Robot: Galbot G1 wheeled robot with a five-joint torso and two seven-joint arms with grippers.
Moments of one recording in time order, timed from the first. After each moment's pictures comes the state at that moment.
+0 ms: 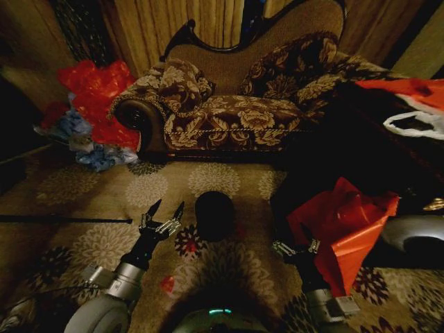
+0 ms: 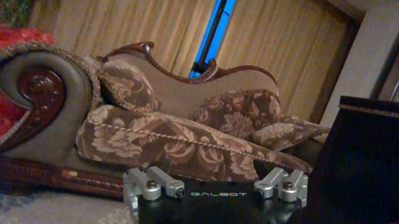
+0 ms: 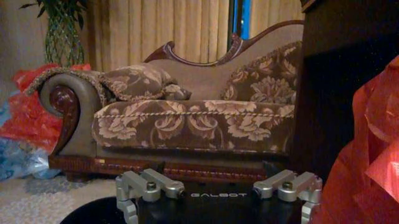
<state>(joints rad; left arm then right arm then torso) 1.78 -1.23 -0.67 -2.49 -0.63 0.06 0.11 -1.87 1.51 0.60 2.36 0.09 0.12 -0.14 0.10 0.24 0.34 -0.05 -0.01</state>
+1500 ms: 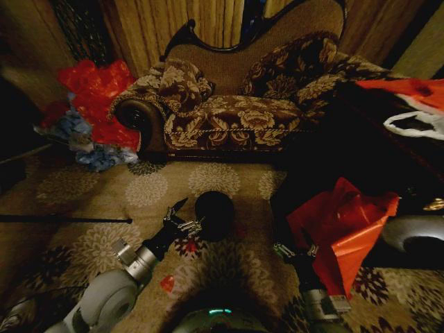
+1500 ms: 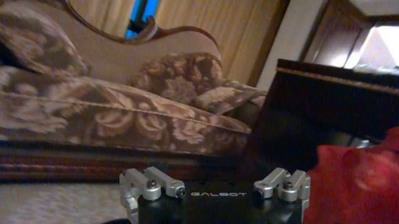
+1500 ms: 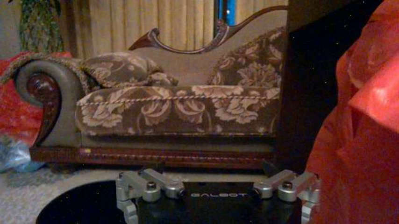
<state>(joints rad) 1.56 -0.85 -0.48 -2.43 -0.82 0.12 0.05 -1.85 1.53 0.60 2.25 0.08 0.16 -0.11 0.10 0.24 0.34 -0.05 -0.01</state>
